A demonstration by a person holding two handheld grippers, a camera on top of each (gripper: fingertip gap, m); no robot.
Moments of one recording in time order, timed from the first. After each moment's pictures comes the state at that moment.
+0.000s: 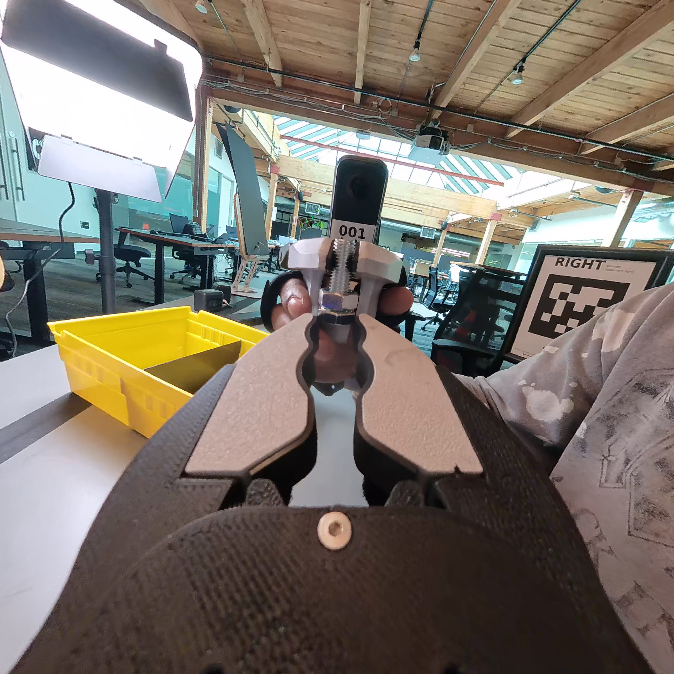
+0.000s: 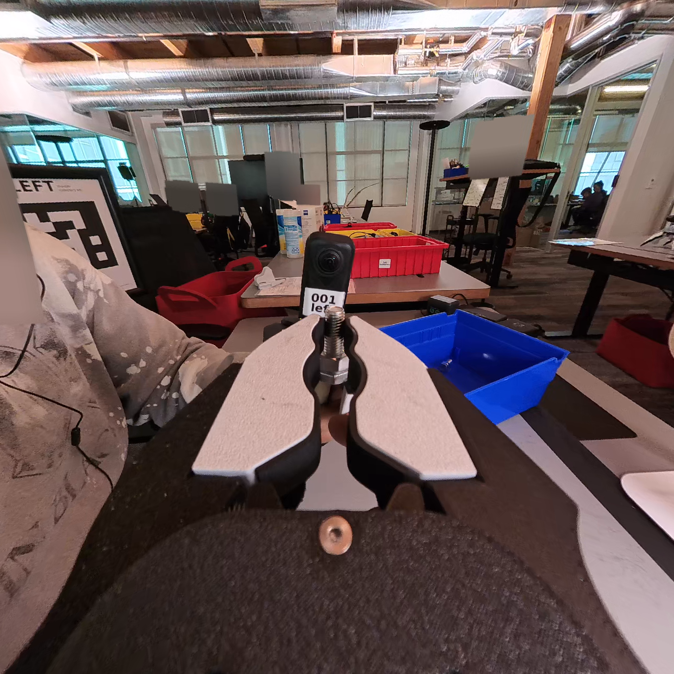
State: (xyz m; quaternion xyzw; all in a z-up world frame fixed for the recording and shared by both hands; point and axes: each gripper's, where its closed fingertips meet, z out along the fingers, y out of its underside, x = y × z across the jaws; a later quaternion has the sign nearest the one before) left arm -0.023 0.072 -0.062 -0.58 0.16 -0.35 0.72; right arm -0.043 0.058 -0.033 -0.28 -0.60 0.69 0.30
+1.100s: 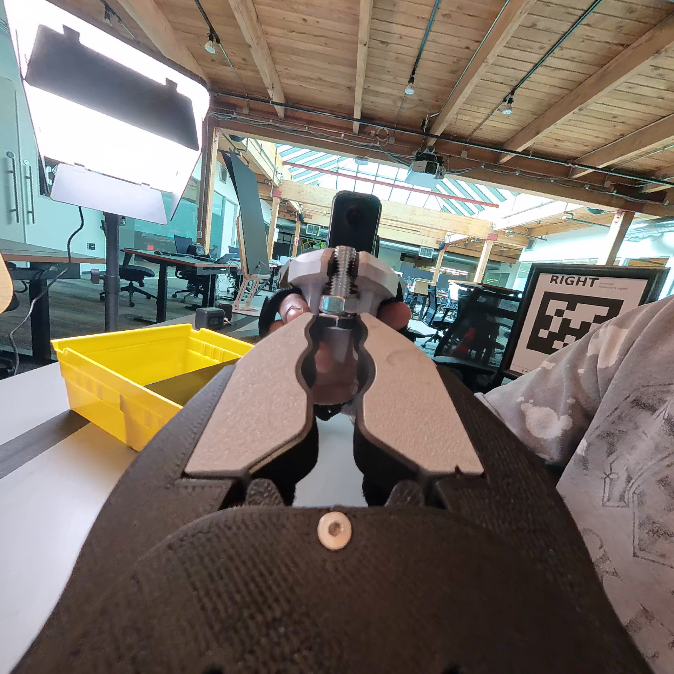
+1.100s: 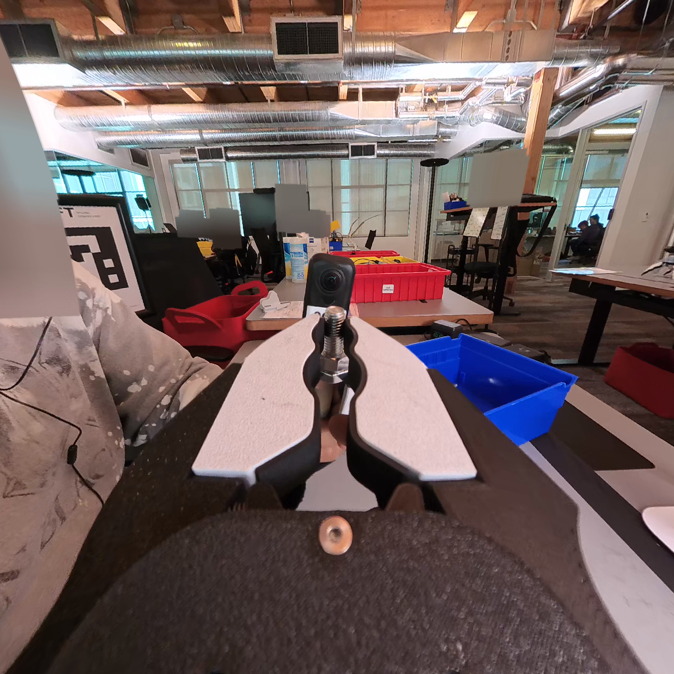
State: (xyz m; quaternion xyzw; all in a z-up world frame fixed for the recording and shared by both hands) left arm -0.024 0.068 -0.053 -0.56 0.15 -0.36 0.73; right arm -0.043 0.054 -0.026 -0.26 -0.57 0.72 0.31
